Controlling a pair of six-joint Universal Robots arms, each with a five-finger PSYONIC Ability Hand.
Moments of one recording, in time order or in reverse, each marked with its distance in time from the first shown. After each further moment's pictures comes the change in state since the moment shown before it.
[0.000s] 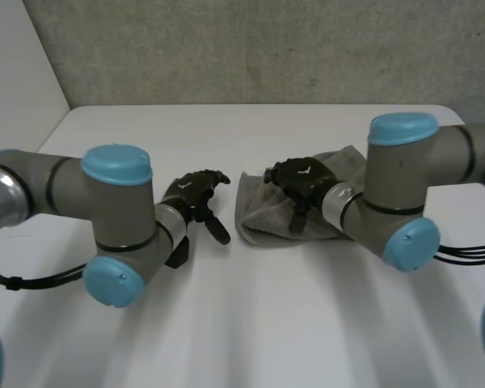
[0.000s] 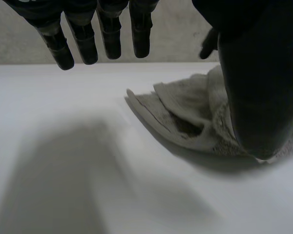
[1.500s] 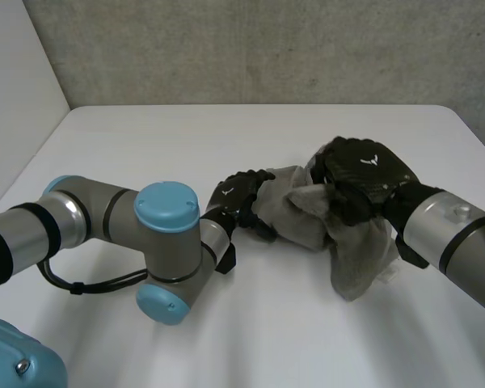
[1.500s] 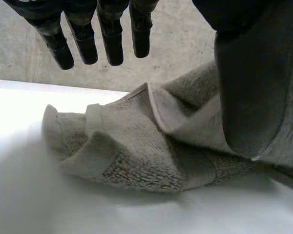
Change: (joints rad) left arm -0.127 -0.120 0.042 0.252 0.012 -0.160; right arm -0.153 -0.723 0.718 -0.162 -0.129 0.113; left_hand 0.003 0.070 0.000 0.000 0.096; right_hand 0.969 0.902 0.000 0.000 0.975
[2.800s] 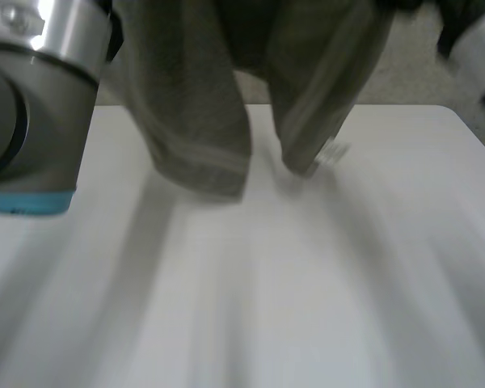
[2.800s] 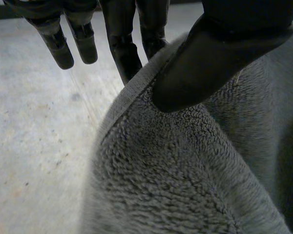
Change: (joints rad) left arm 0.134 0.744 -0.146 0.288 0.020 0.531; right arm -0.010 -0.053 -0.306 -0.452 -0.047 -0.001; left_hand 0.998 0.949 0.000 0.000 0.992; right_hand 0.015 0.120 0.000 0.000 0.020
